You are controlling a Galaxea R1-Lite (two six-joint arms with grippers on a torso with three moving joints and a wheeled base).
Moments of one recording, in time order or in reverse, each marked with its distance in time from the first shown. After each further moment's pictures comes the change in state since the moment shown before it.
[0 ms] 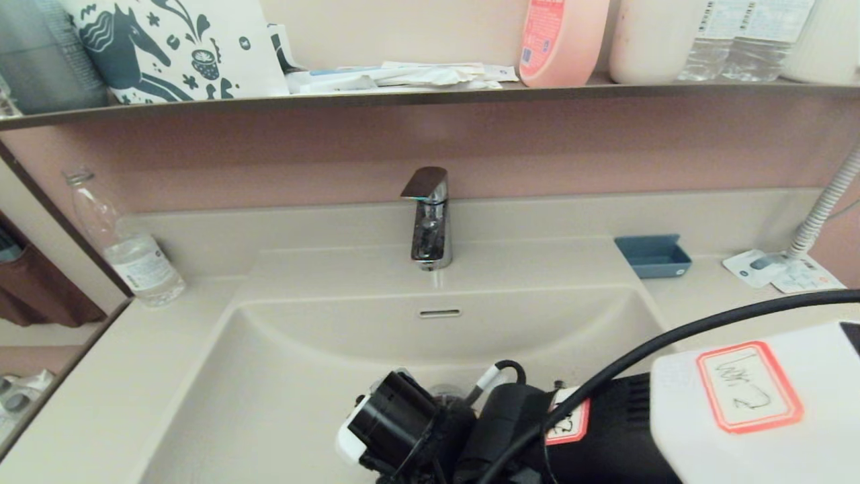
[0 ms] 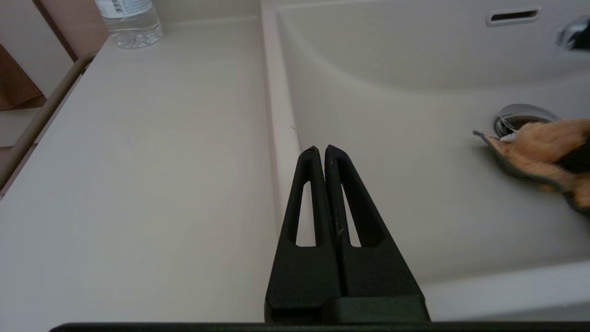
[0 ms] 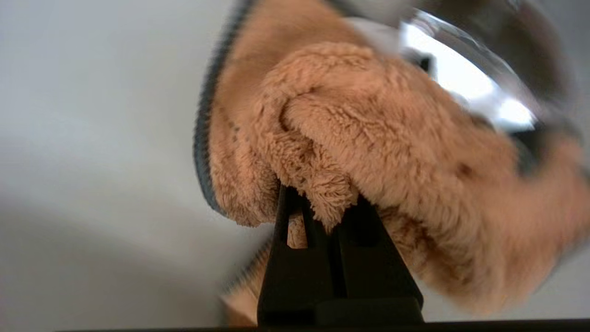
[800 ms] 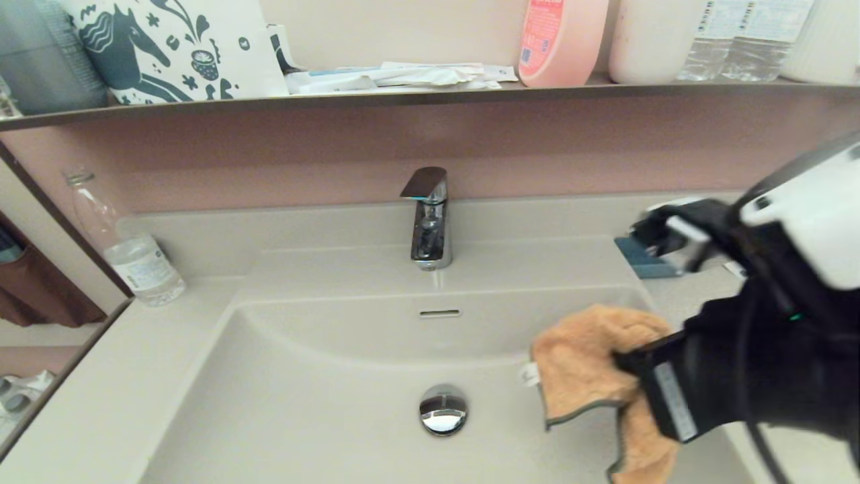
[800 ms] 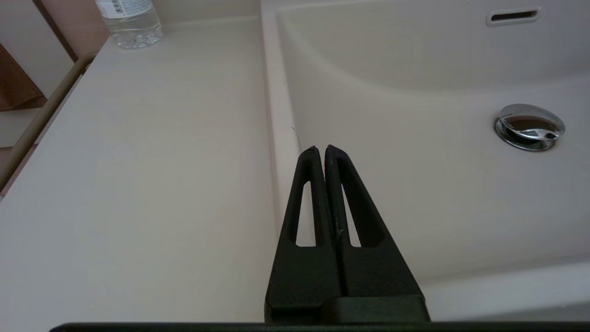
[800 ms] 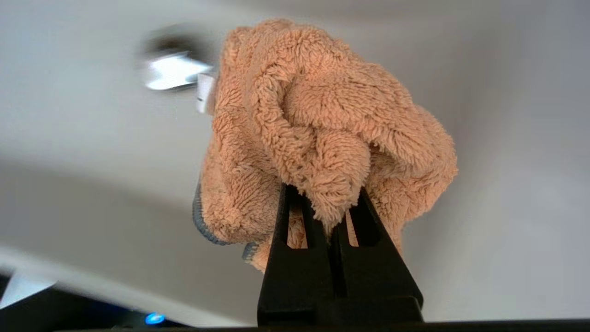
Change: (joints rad) left arm 0.000 0.000 0.000 0.000 0.000 0.000; right arm -0.174 -0.745 0.161 0.379 -0.160 0.039
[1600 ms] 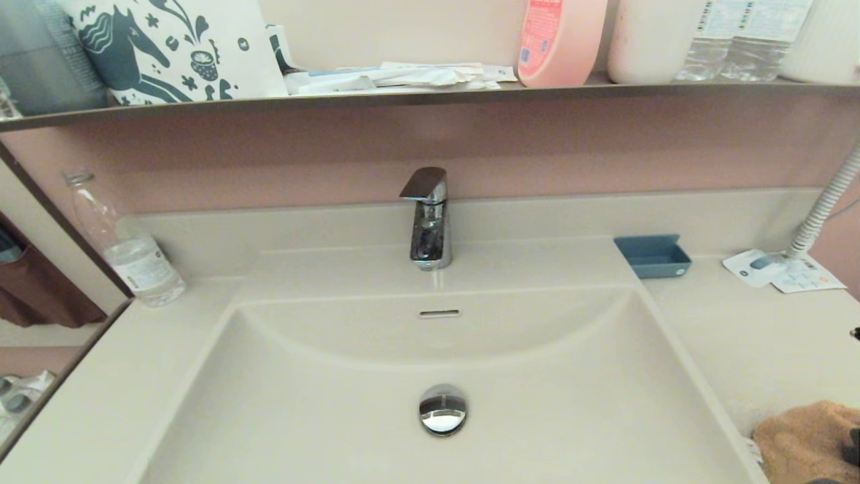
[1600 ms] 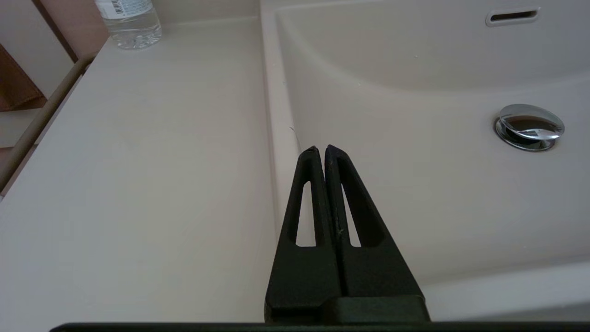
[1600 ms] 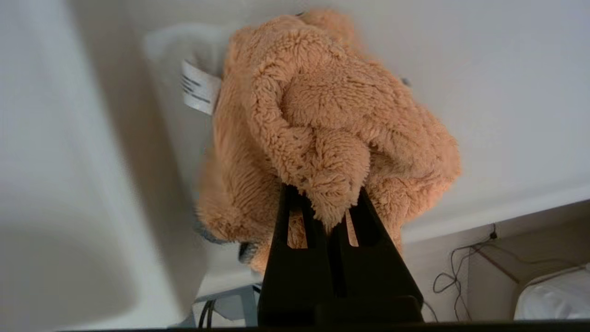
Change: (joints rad) left arm 0.000 0.000 0.000 0.000 0.000 0.000; right arm -0.598 -0.299 0.507 0.023 0.091 -0.087
